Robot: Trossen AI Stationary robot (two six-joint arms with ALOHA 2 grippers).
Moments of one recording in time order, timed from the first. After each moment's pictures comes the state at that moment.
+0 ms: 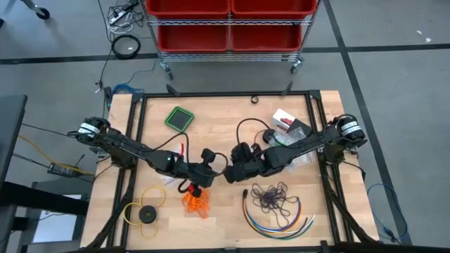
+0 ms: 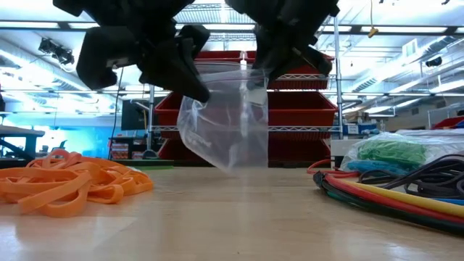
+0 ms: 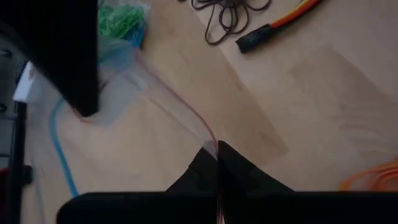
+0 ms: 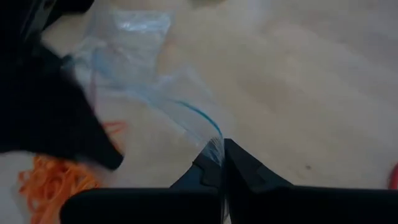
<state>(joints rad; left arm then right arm) -0.32 1.55 0.89 -0.09 -0.32 0.42 0.29 1.77 1.34 -0.57 0.58 1.02</state>
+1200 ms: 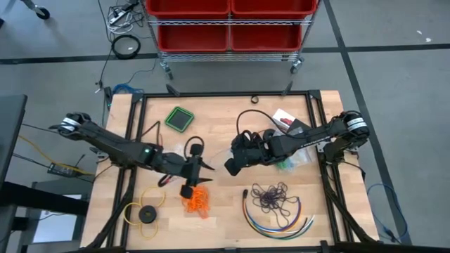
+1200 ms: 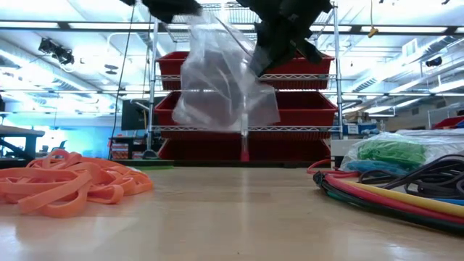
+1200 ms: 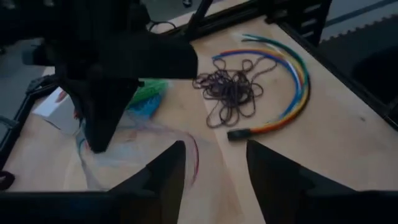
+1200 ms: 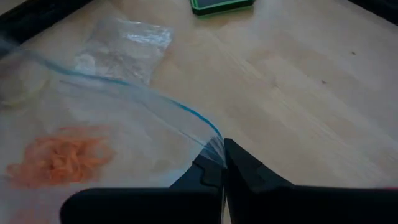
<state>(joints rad) -0.36 1.28 0.89 -0.09 -0.25 0.14 0.21 1.70 1.34 -0.58 0.53 0.80</state>
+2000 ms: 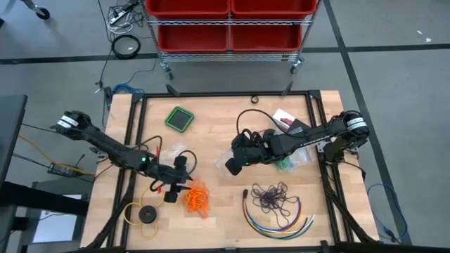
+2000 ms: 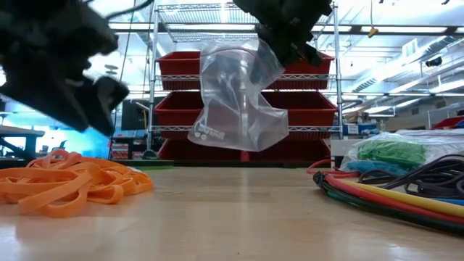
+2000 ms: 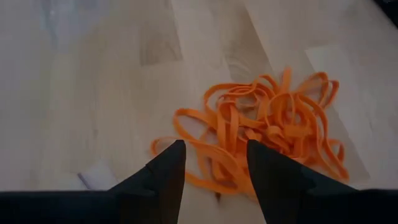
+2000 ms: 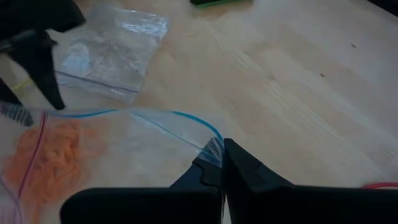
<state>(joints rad) -0.43 1.21 0.45 0.01 -0.15 -0.20 0.20 1.70 1.34 -0.60 0.50 0.78</state>
